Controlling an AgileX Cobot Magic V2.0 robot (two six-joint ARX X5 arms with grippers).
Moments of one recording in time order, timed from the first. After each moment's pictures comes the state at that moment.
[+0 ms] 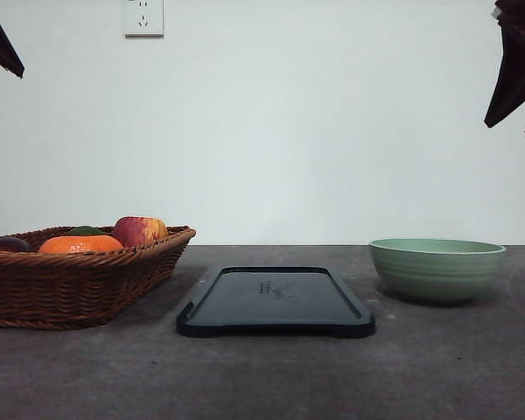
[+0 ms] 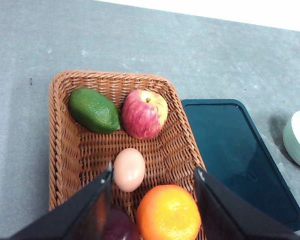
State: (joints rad) left_arx -0.02 0.93 0.86 -0.44 0.34 -0.11; right_arx 0.08 1.08 0.88 -0.50 -0.26 0.06
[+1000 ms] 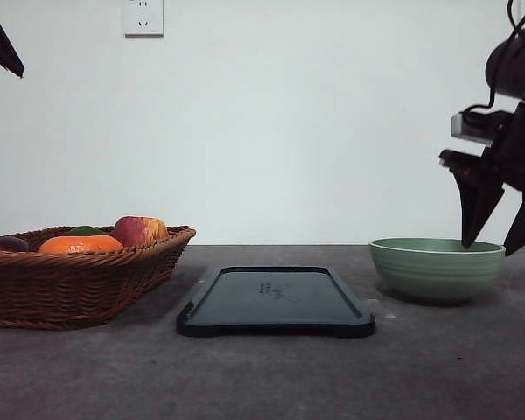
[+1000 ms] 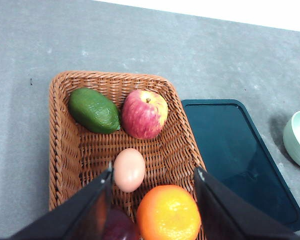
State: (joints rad) left_arx -0.02 0.93 0.86 -0.44 0.34 -0.11; right_arx 0.04 1.72 1.20 -0.58 -0.23 0.05
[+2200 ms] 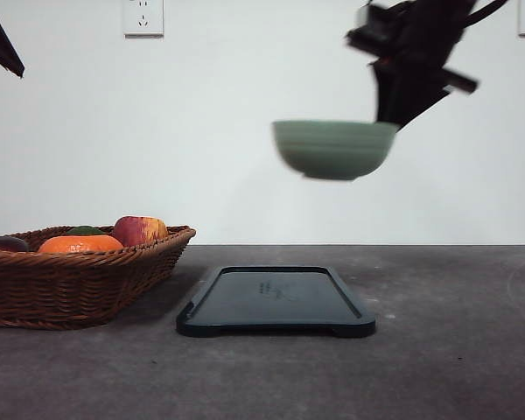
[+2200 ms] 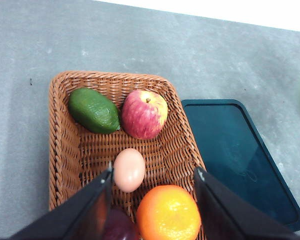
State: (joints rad) left_arx -0.02 0.94 0.86 -0.44 0.34 -0.11; right_arx 0.30 1.83 1.77 -0.97 -0.23 0.05
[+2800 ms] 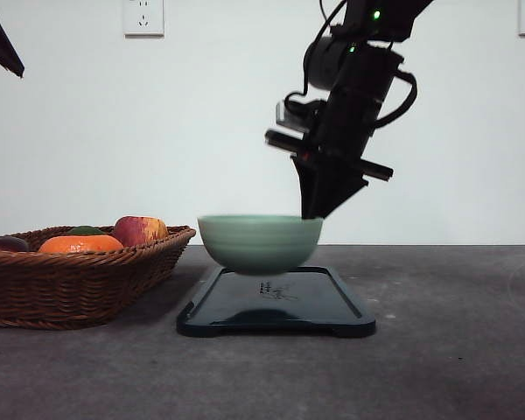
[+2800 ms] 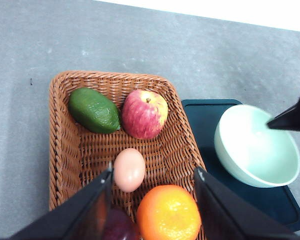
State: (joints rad) left_arx -0.02 0.94 0.86 -0.44 0.34 -0.11; right_arx 0.43 2.08 1.78 -0.86 -0.20 0.07
